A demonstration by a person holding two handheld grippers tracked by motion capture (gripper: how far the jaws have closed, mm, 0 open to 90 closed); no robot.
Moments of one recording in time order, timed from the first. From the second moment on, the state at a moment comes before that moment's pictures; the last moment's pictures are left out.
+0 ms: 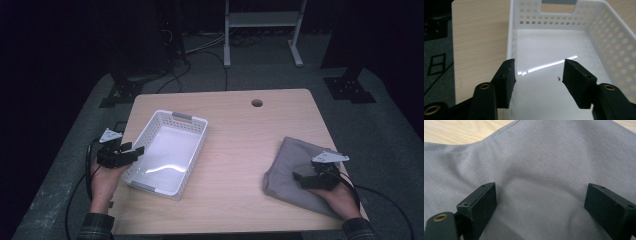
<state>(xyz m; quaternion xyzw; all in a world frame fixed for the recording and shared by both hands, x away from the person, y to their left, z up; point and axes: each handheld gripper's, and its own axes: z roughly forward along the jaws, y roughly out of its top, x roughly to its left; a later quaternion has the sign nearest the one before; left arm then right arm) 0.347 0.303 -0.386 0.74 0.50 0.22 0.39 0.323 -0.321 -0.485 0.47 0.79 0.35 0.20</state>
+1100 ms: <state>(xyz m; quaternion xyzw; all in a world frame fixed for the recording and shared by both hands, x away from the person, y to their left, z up) 0.328 0.189 -0.369 0.80 0.38 0.17 0.44 0.325 -0.315 -0.484 0.46 0.79 0.35 0.20</state>
